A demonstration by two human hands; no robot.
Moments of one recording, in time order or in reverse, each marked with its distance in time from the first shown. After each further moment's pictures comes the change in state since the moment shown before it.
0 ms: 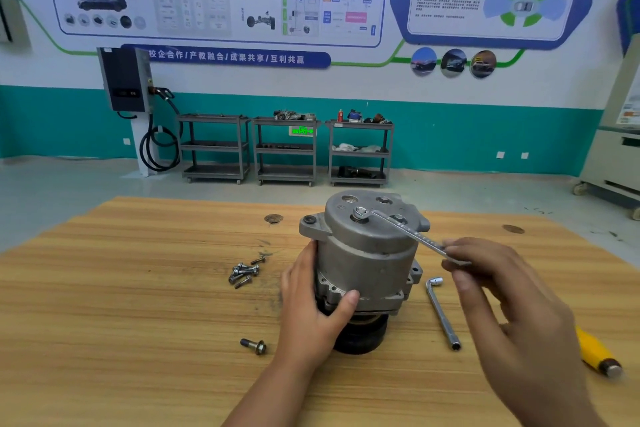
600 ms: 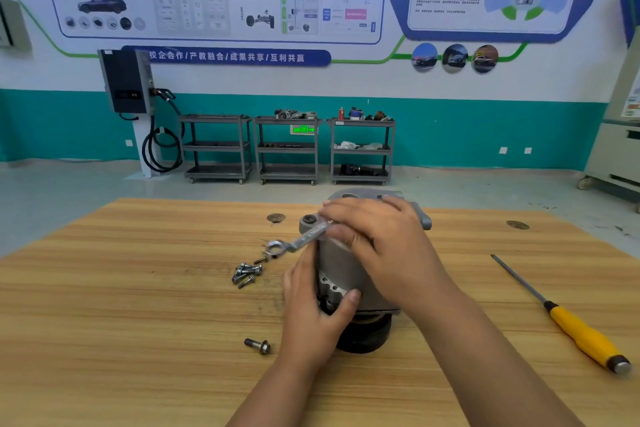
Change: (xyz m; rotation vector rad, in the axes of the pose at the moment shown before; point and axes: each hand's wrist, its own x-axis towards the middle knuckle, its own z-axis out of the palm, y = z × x) left_hand 0.001 -0.005 0.000 -0.001 0.023 0.021; right_hand 0.064 -0.017 0.071 0.011 -0.403 0.002
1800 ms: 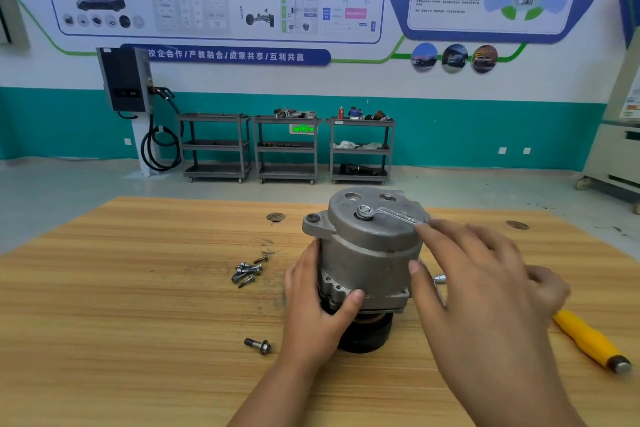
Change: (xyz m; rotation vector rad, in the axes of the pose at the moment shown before) left_hand -0.001 0.003 -0.001 0.007 -0.017 -0.001; right_hand -0.058 -0.031 -0.026 -0.534 0.171 0.489
